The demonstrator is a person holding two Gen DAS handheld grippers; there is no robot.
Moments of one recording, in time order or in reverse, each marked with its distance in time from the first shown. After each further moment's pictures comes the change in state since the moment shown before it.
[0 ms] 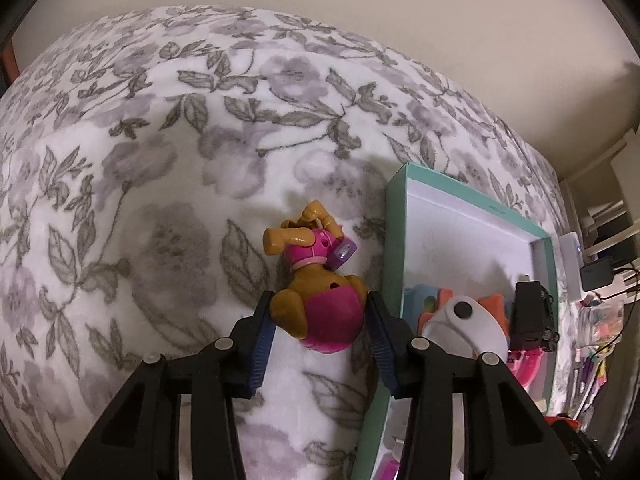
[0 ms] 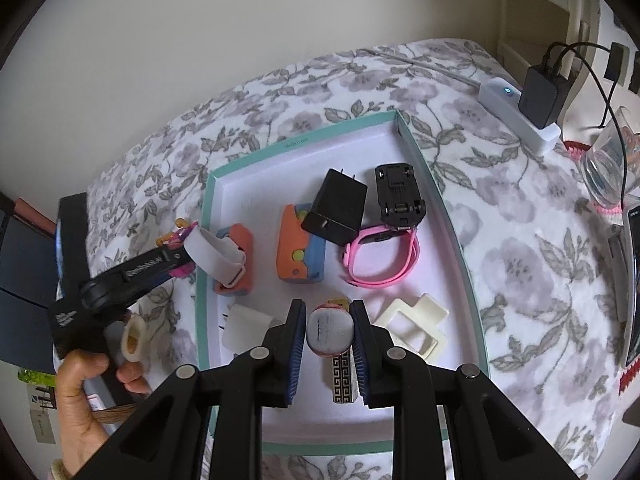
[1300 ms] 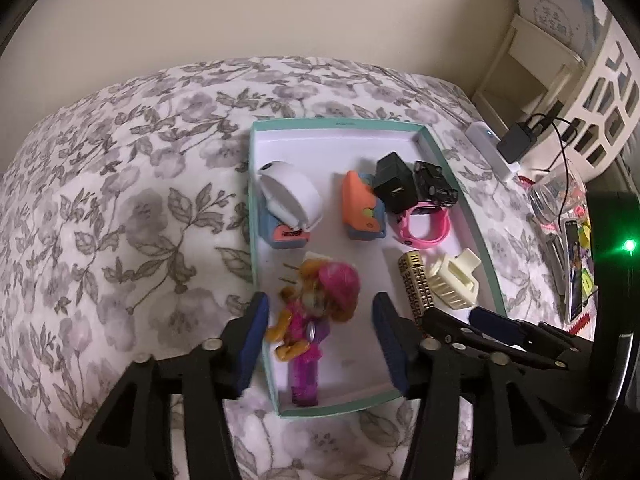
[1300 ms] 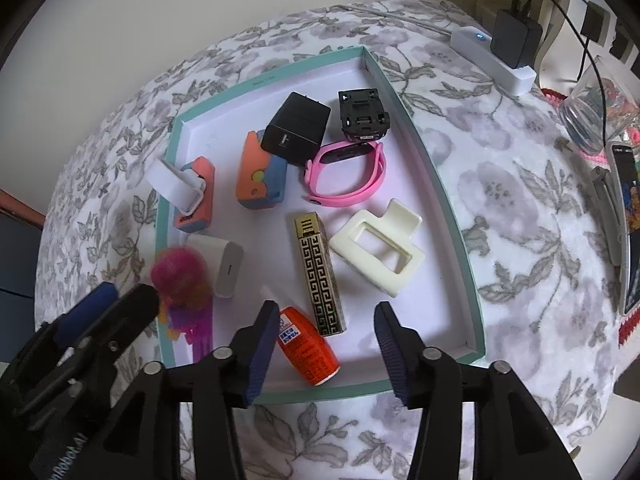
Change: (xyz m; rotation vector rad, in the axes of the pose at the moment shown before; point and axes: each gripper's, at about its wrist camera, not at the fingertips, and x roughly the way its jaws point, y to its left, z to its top) left arm -0.090 -0.082 -0.110 0.331 -0.049 0.018; right arm 0.009 -0.015 -0.044 0.016 0.096 -0.084
